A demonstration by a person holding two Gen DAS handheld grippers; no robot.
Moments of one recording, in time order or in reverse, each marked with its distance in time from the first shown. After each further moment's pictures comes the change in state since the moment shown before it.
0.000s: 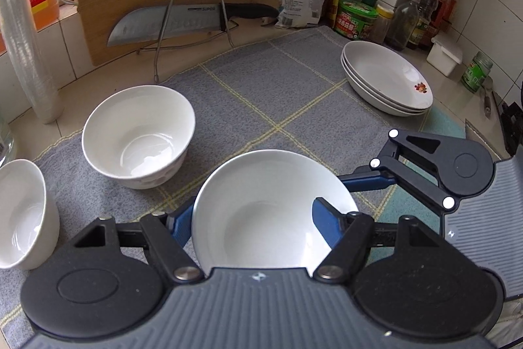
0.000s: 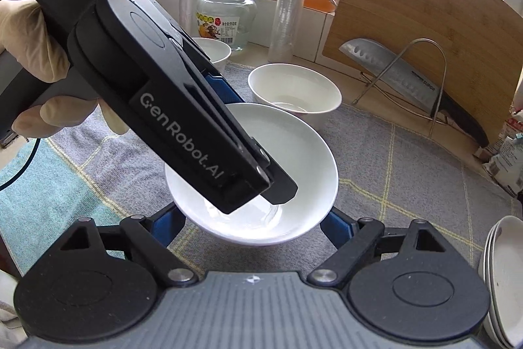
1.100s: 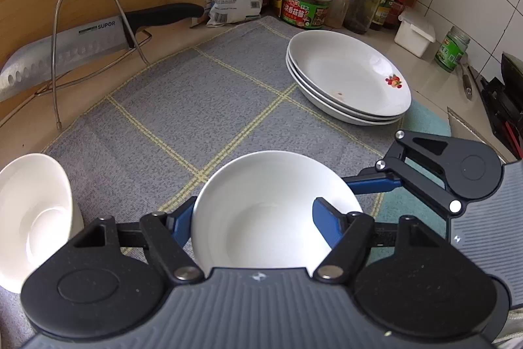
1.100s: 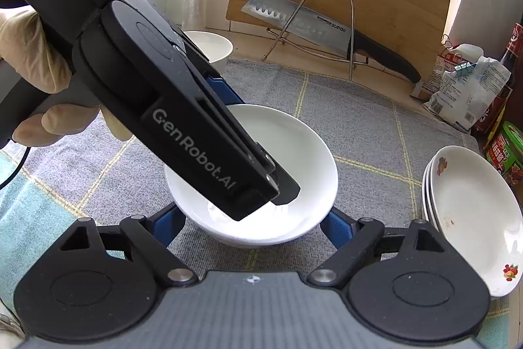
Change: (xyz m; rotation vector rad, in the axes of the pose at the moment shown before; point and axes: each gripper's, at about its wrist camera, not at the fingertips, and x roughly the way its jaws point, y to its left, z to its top) left arm 0.073 -0.051 0.045 0.122 0.034 -0.105; right arm -0.008 -0.073 -0.035 0.142 0.055 -0.131
